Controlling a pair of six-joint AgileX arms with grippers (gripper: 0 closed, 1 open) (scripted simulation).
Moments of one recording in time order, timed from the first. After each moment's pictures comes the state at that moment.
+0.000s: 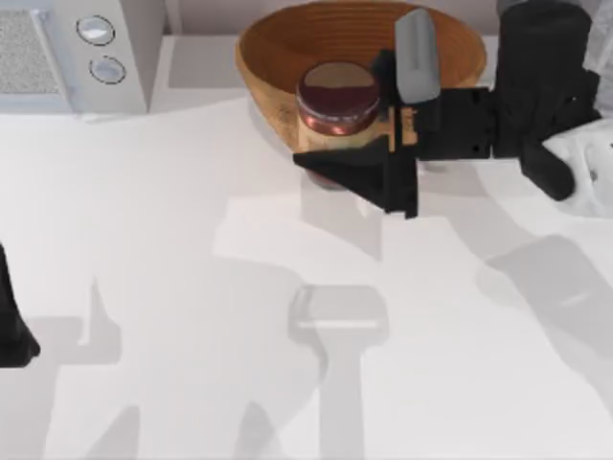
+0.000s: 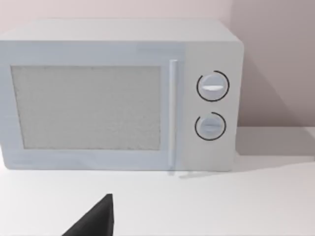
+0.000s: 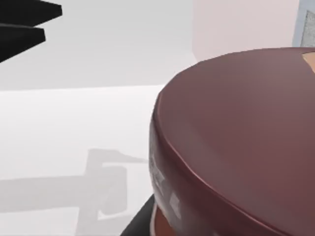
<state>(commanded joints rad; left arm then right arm) 0.00 0.00 0.00 0.00 0.00 0.00 0.40 1.94 1.10 0.63 -1.07 -0.17</state>
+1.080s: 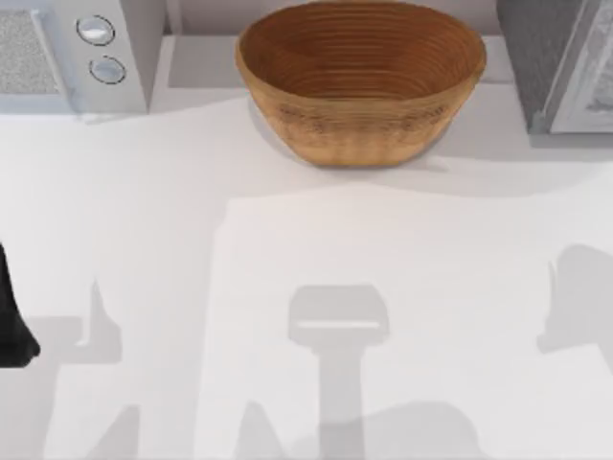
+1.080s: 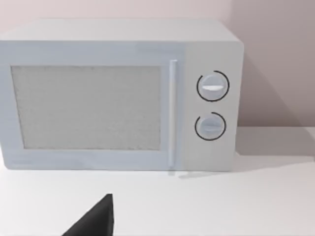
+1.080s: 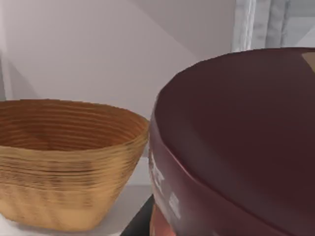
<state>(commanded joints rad) 0.00 0.00 0.00 0.00 0.00 0.00 0.05 0.21 0.16 0.09 -0.15 -0.02</state>
